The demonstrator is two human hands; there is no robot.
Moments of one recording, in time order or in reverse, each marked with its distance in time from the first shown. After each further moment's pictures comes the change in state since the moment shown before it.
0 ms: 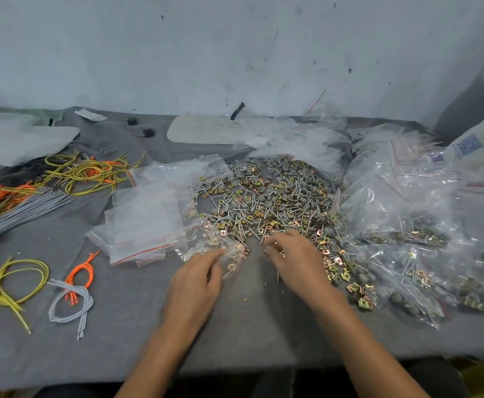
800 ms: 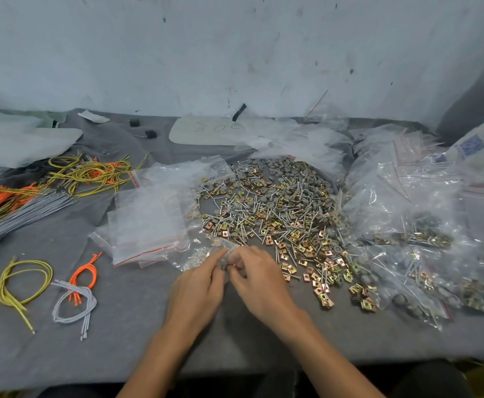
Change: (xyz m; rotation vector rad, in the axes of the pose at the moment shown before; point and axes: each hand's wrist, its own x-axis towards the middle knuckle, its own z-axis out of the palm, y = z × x) left_hand -0.001 0.002 -0.005 -0.017 -0.122 -0.051; right_hand -0.025 -0.059 0.035 0.205 -0.035 -0.123
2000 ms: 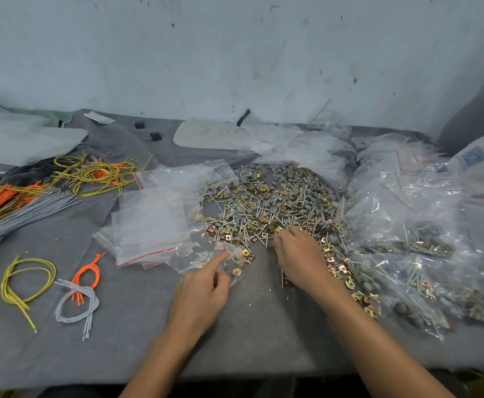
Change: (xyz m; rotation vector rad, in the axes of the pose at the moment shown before) left_hand 0.000 0.002 -0.001 -0.054 0.021 -0.026; right_hand 0.043 0.069 -0.044 -0.469 -0.034 0.077
